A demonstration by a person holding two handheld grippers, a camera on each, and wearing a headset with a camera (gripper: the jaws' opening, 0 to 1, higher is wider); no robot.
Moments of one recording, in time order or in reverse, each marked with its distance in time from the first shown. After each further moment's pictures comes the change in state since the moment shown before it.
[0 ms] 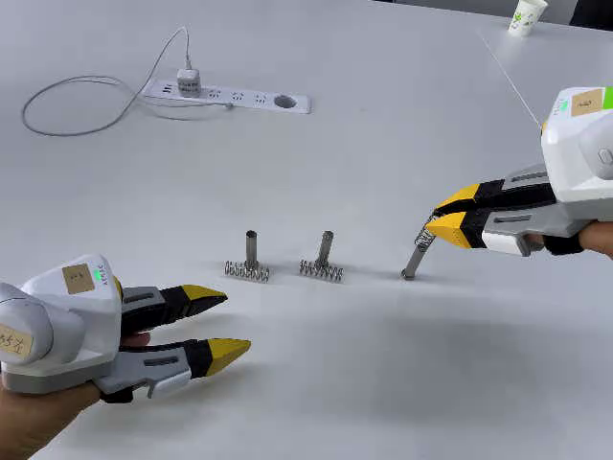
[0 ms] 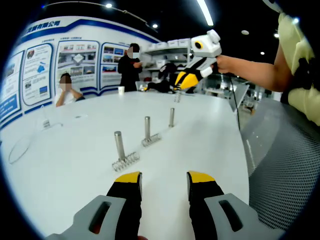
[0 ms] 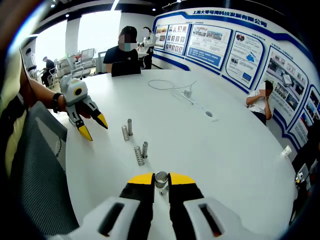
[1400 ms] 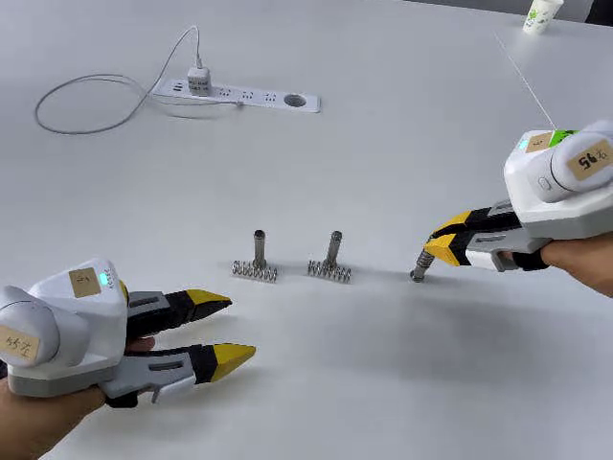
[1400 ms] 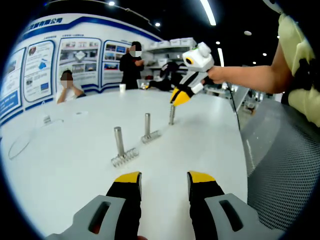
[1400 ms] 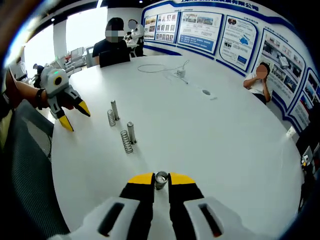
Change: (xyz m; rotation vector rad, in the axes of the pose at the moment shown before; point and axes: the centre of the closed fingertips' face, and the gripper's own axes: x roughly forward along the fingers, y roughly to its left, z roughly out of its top) left arm -0.001 -0.002 -0.005 -0.023 0.011 0.007; right arm 0.045 -0.013 -0.046 0.091 0.086 -0.011
